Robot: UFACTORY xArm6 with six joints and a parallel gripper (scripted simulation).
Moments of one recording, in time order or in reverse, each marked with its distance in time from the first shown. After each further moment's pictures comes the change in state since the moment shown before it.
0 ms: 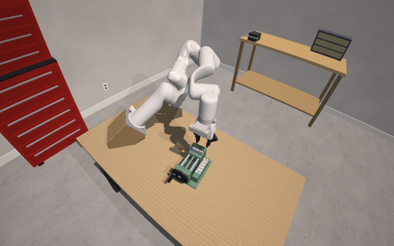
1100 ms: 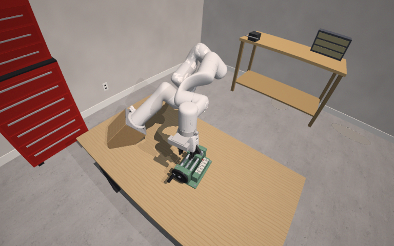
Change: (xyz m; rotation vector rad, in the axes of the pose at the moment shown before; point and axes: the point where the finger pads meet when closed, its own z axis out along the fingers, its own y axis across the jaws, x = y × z) arm 0.112 0.034 -0.002 0.002 0.012 0.005
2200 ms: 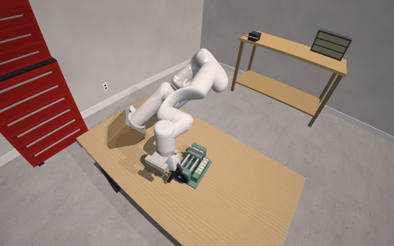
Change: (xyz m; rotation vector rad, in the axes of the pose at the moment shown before) arm 0.114 0.024 0.017 -0.002 -0.012 -0.006
